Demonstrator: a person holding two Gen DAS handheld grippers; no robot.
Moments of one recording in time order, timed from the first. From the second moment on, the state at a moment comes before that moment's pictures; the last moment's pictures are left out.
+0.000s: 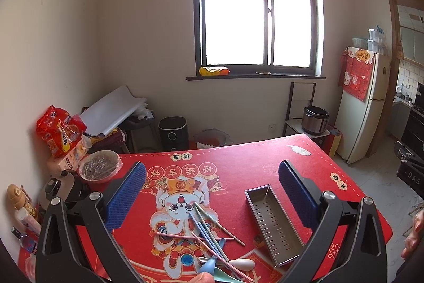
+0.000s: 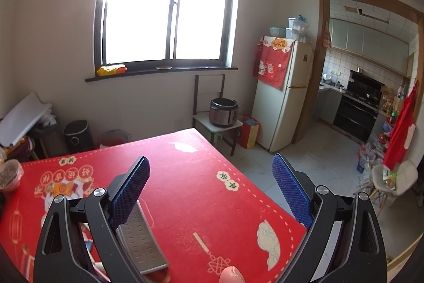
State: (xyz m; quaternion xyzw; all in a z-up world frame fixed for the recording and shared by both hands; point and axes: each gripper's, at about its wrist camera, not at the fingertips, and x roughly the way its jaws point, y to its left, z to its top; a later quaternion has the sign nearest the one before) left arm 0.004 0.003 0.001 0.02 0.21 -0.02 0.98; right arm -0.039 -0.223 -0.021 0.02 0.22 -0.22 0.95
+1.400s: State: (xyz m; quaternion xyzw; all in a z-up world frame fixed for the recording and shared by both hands) left arm 0.010 0.006 -0.003 0.01 0.22 -0.03 0.98; right arm -0.034 -0.220 -0.025 0.02 0.22 -0.23 0.95
